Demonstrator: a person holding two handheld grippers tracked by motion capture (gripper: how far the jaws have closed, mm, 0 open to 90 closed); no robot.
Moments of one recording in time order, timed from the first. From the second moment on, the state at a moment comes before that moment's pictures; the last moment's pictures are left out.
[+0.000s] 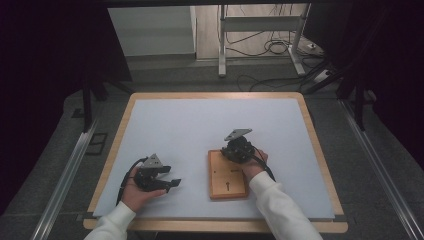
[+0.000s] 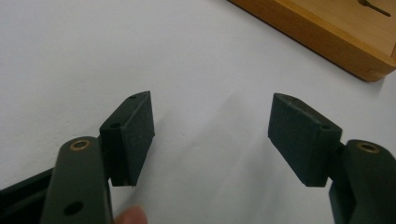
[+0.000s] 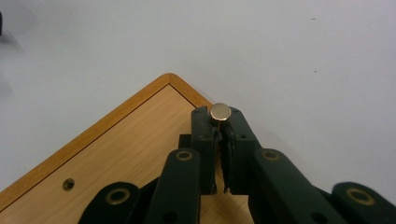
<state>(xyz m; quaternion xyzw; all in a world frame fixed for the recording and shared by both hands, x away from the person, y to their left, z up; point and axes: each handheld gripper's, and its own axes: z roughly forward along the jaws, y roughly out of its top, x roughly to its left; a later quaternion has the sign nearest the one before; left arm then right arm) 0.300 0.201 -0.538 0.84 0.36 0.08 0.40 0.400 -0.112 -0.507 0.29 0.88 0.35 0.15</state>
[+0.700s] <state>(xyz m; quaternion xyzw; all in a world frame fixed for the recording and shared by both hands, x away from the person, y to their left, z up) 0.299 0.200 -0.538 0.84 0.35 0.09 0.40 0.381 -0.143 -0.499 0.32 0.85 0.38 0.17</state>
